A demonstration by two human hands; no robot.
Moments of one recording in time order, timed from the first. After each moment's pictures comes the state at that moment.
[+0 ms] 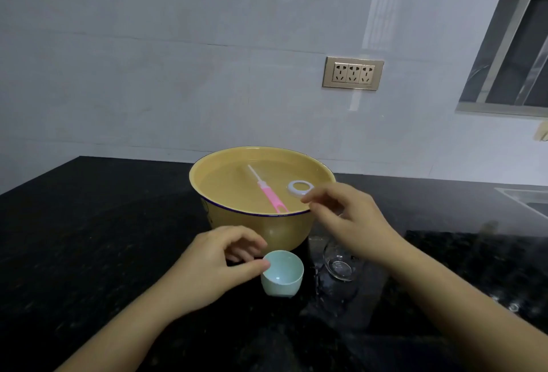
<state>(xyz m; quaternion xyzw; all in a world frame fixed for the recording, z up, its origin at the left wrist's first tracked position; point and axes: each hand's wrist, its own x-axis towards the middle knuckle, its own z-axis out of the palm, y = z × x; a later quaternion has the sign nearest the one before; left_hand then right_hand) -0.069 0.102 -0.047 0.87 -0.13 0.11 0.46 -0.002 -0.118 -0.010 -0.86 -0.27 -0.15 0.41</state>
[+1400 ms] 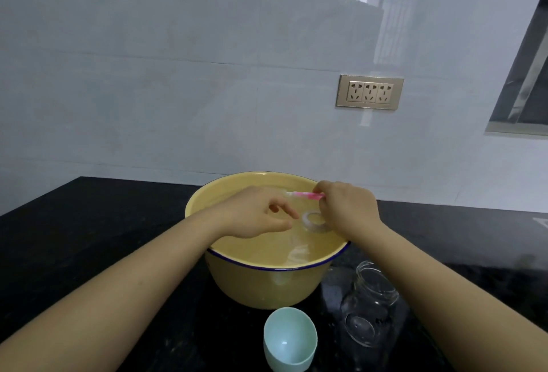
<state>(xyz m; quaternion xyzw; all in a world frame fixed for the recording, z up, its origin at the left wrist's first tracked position) 0.075 0.098 0.013 0.94 -0.20 0.02 0.26 0.125 -0.088 0.001 -0.96 -0.15 -0.22 0.03</state>
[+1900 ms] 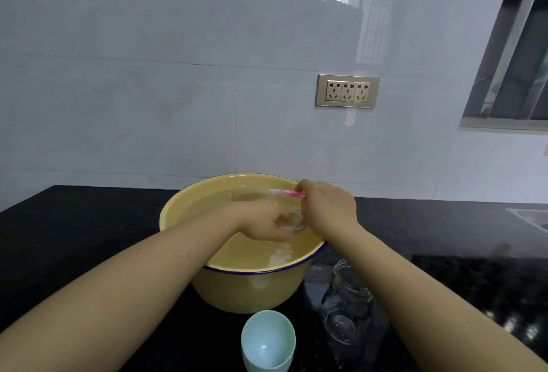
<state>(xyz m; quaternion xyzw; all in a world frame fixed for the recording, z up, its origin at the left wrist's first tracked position) 0.115 0.055 0.006 0.96 -0.24 -0.11 0.08 0.126 -0.089 -0.002 -0.96 -0.13 -0.23 0.06</state>
